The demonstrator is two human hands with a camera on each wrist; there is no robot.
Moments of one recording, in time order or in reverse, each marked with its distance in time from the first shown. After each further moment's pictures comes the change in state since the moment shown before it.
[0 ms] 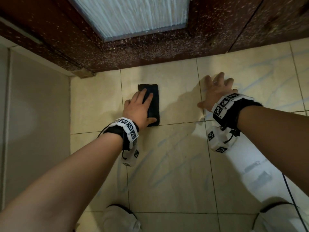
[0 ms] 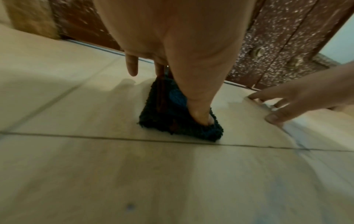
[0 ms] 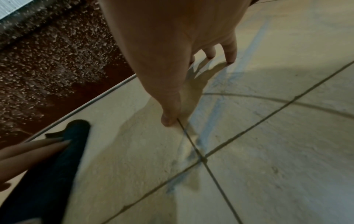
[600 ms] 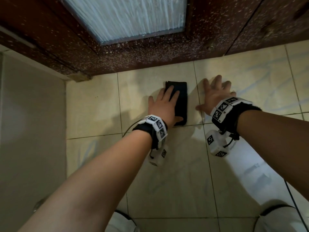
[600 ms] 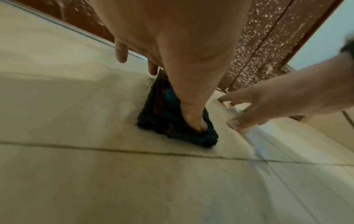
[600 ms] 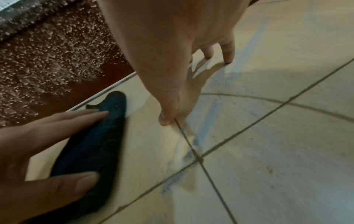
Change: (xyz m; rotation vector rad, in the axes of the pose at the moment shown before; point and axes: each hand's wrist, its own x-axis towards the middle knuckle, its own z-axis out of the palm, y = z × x) left_hand 0.035 0.081 -0.013 -0.074 -0.029 0.091; right_hand -0.003 0.001 0.004 -0.031 0.032 -0.005
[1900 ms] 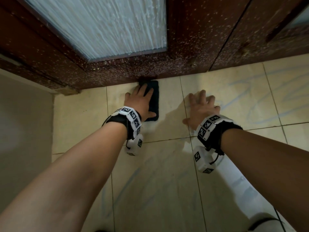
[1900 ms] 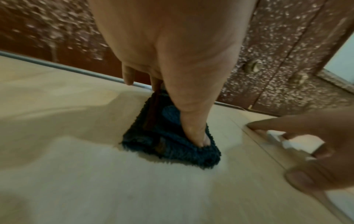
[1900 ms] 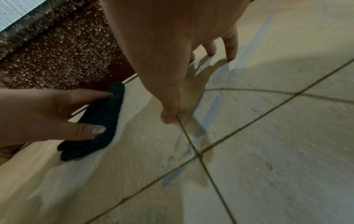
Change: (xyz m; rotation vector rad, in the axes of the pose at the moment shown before) left_hand 0.044 -0.049 -0.038 0.137 0.011 -0.046; right_hand 0.003 0.005 0.000 0.017 -0.016 -0.024
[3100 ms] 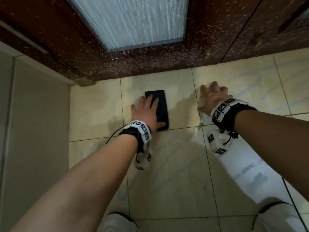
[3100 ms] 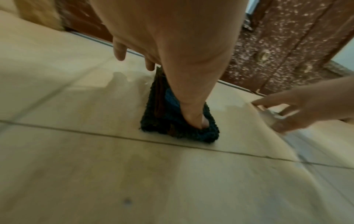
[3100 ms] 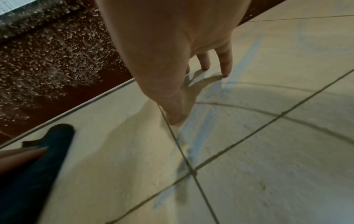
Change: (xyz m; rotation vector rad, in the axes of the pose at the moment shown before) left_hand -0.075 0.001 0.041 -0.117 -0.037 -0.093; right_hand -0.008 -0.001 -0.015 -0.017 -0.035 -0.015
